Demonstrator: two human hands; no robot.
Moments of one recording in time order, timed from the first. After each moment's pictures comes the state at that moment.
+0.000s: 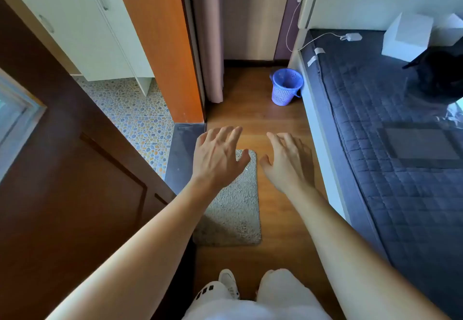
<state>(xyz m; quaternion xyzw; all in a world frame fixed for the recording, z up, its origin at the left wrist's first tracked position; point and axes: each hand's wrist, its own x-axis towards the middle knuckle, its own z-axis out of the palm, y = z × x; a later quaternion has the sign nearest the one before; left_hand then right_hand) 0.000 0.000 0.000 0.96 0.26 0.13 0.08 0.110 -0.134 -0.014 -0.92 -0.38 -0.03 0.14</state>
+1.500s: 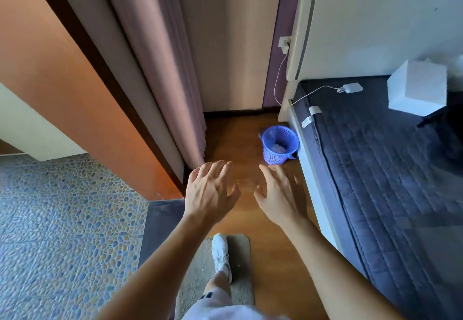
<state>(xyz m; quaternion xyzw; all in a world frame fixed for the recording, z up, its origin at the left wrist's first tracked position) 0.444 0.283 -0.025 0.96 0.24 0.10 0.08 0.561 0.141 -0.050 -0.92 -0.36 0.01 0.15</state>
